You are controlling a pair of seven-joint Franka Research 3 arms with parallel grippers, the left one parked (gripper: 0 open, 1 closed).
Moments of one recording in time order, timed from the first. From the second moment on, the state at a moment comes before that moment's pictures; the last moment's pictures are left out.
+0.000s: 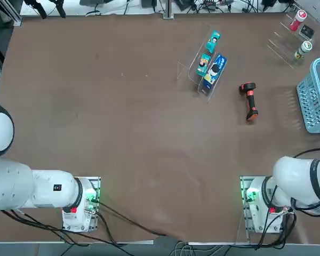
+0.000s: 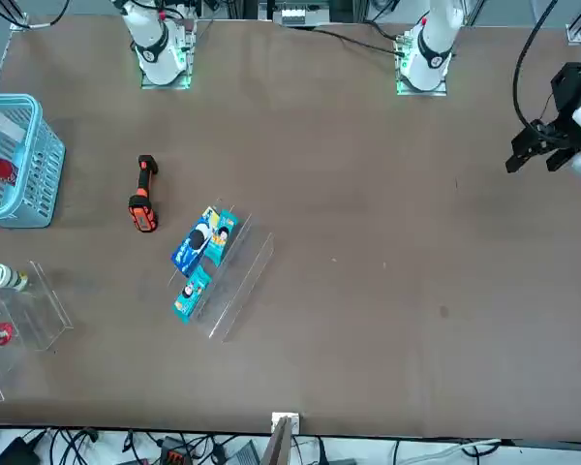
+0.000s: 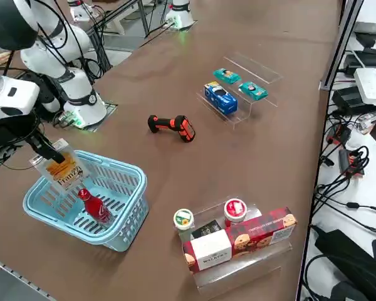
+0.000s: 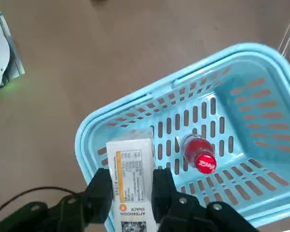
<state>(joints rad) -0.47 0.04 -0.42 -1.91 0.06 1.78 -2.06</state>
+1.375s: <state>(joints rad) -0.50 0.28 -0.42 -1.96 0.18 1.97 -2.13</state>
